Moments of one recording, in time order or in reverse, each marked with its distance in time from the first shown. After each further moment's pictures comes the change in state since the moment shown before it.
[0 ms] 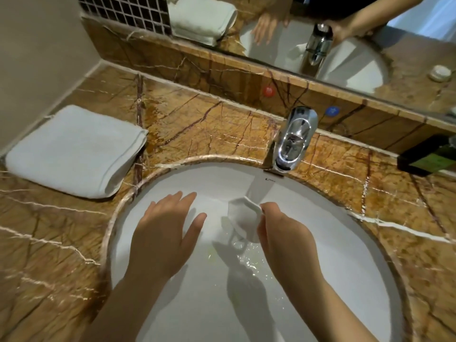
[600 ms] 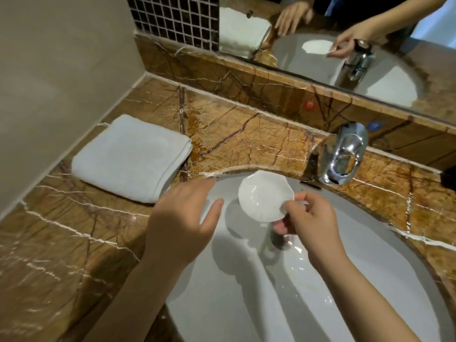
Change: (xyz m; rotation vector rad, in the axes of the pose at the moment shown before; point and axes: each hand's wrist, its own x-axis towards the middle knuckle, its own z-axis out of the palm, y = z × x) left_hand 0.012 -0.041 -0.043 -0.139 0.296 0.151; right_hand 0.041 -0.041 -0.005 1.235 -0.002 0.462
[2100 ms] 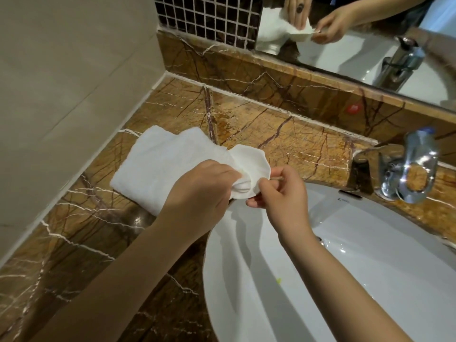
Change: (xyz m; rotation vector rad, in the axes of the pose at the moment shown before) left_hand 0.070 -0.071 -0.026 0.070 -0.249 0.326; right_hand 0.024 -0.022 0.134 0.022 -0.002 -0.196
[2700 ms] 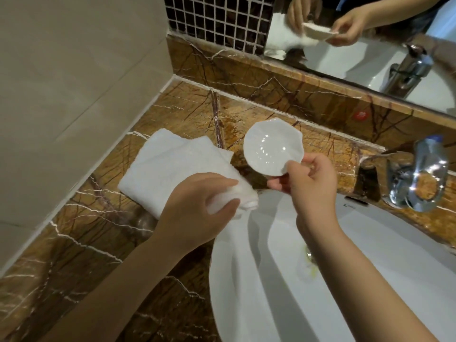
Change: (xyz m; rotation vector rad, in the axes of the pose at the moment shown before) left_hand -0.022 -0.001 -0.002 -0.336 0.162 -0.287; right_hand 0.015 -0.035 -0.009 0.193 0.138 0.007
